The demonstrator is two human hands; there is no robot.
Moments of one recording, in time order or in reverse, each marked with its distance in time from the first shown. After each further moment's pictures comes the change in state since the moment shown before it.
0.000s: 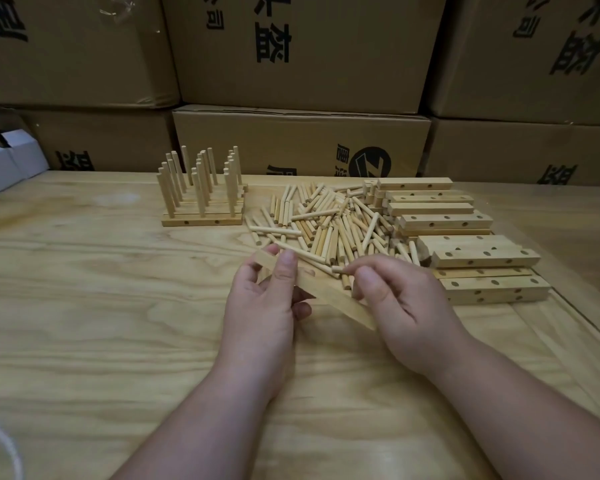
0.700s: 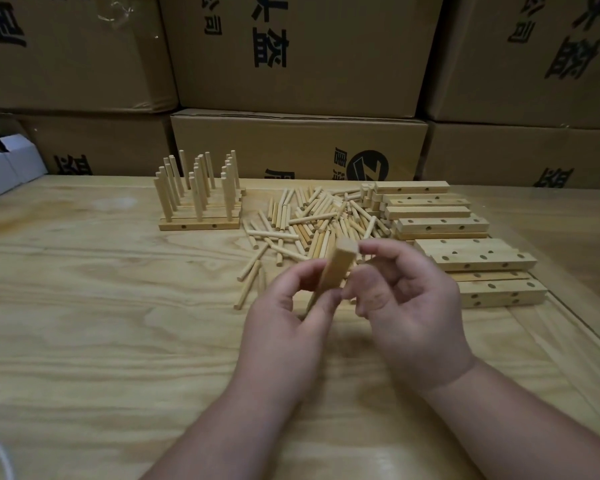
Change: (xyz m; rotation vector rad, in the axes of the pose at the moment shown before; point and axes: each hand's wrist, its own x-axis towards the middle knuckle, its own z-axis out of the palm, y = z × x) left_hand -0.014 -0.003 0.003 0.627 -0.173 0.412; right_hand -0.004 -0.031 0.009 0.412 0.293 -0.105
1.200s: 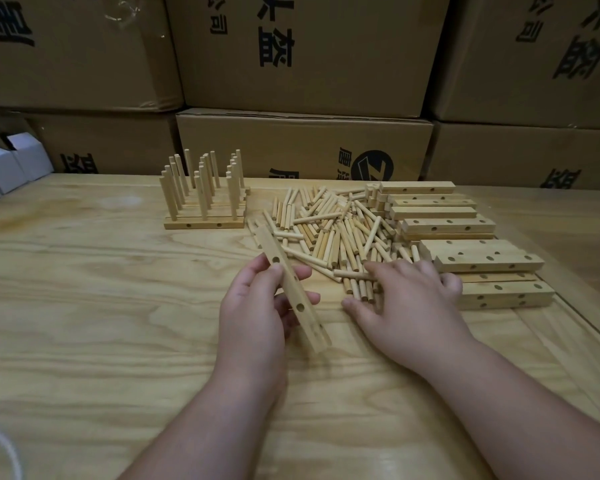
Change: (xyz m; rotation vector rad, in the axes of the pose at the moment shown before) left_hand 0.012 0.001 -0.011 -0.635 0.233 -0.448; right_hand 0.010 0.042 -0.015 -1.191 -0.382 0.337
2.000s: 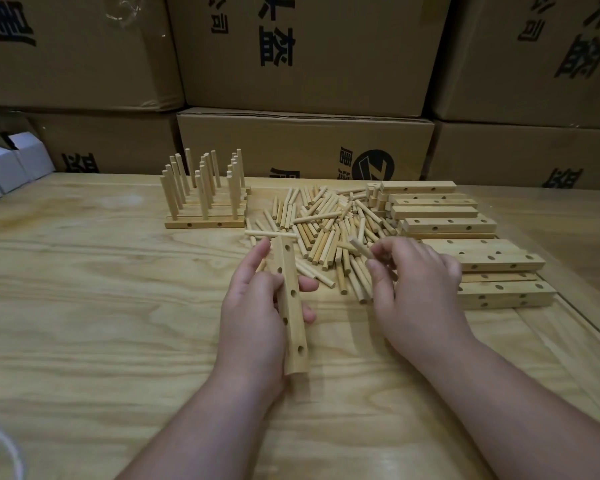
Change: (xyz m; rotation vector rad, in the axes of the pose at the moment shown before) left_hand 0.003 -0.001 -0.003 0.093 -0.043 0.007; right_hand 0.000 -0.007 -0.008 0.319 0.360 -0.122
